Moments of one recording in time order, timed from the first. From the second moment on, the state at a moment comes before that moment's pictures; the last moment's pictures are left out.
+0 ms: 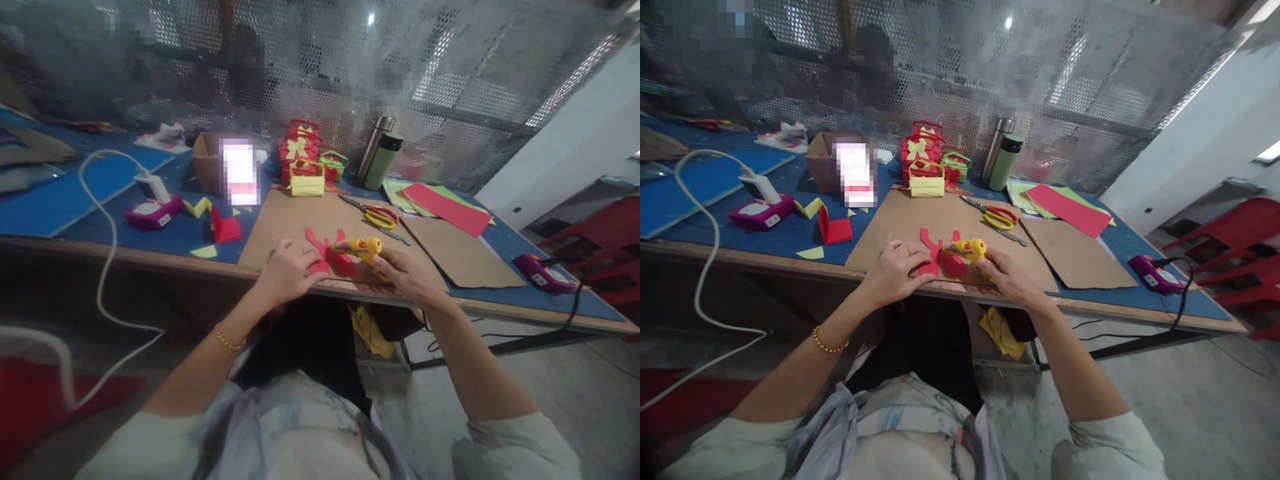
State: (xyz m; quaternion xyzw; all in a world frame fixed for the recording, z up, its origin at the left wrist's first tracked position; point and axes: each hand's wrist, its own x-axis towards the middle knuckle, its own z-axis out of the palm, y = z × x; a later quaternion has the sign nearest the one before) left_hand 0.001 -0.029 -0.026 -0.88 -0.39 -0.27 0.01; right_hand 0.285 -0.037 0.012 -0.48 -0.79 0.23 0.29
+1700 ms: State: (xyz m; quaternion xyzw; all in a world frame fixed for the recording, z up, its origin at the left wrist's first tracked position) left_hand 0.018 0.029 0.004 -0.76 -0.56 -0.30 -0.12; right_hand 0.288 -0.041 -0.002 -0.47 -0.81 0.20 0.29
